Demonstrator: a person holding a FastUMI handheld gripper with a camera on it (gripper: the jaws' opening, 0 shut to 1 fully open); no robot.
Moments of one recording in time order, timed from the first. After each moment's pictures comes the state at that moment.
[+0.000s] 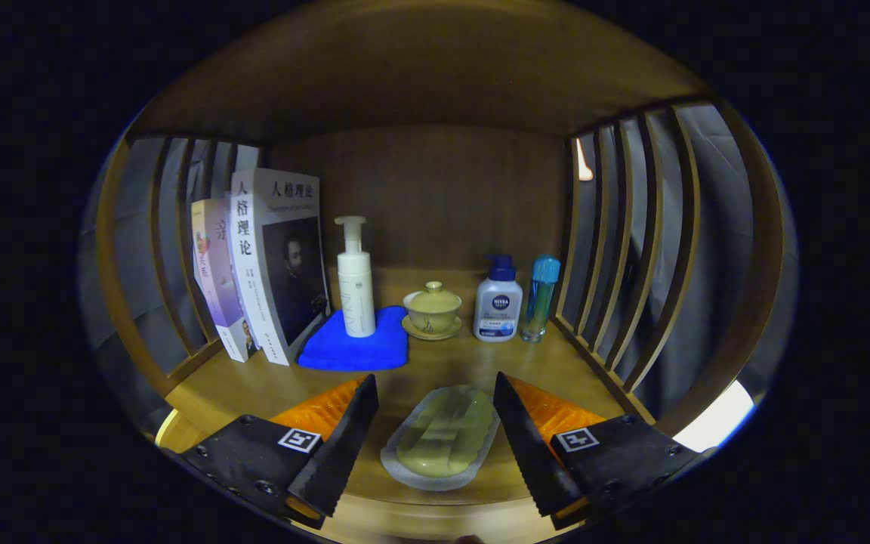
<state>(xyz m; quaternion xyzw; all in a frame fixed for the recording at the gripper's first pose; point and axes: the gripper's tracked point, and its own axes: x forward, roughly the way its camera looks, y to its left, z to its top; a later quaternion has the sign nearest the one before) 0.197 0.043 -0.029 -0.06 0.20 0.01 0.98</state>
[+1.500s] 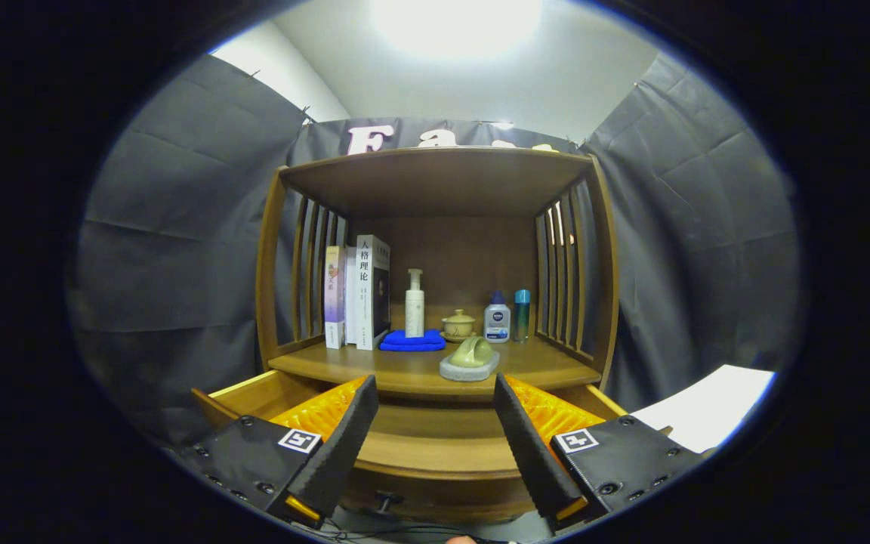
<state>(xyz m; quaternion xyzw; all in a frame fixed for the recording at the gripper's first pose) -0.054 0.072 -0.035 -0.04 0.04 0.03 1.00</state>
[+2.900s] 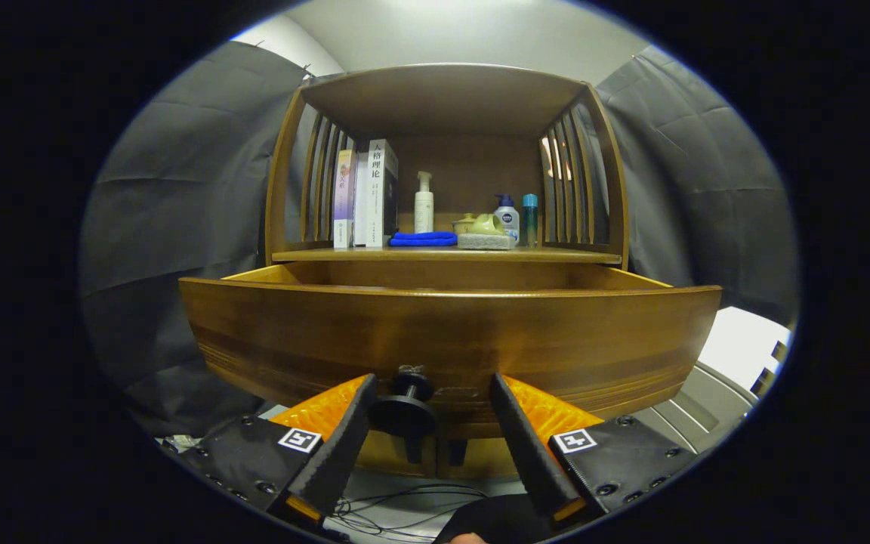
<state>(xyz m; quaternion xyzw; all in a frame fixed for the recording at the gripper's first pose) -0.084 0.086 -0.175 -0.04 0.16 0.02 0.99</state>
